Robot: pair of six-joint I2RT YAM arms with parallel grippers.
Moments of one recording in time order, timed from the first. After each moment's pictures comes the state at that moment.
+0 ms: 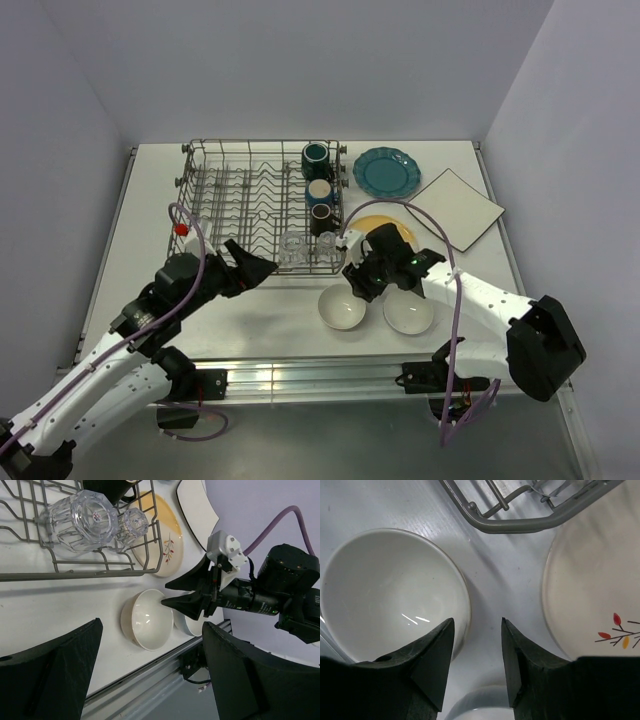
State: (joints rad) left arm -0.68 0.59 0.61 -0.34 0.00 -0.96; right arm 0.62 1.21 0.70 -0.44 -0.25 -0.21
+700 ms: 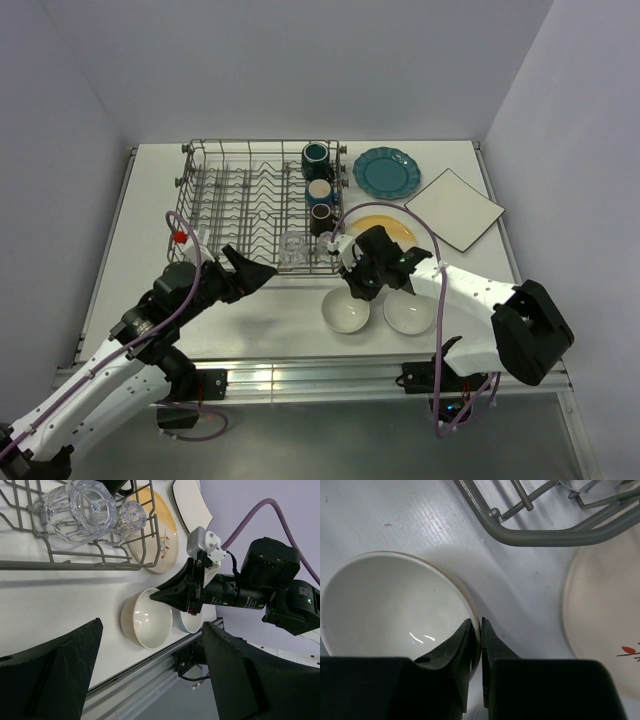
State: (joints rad) left arm -0.70 0.53 0.54 -0.32 0.00 -1.01; right arm 0.67 1.32 0.72 -0.43 -0.23 -0.19
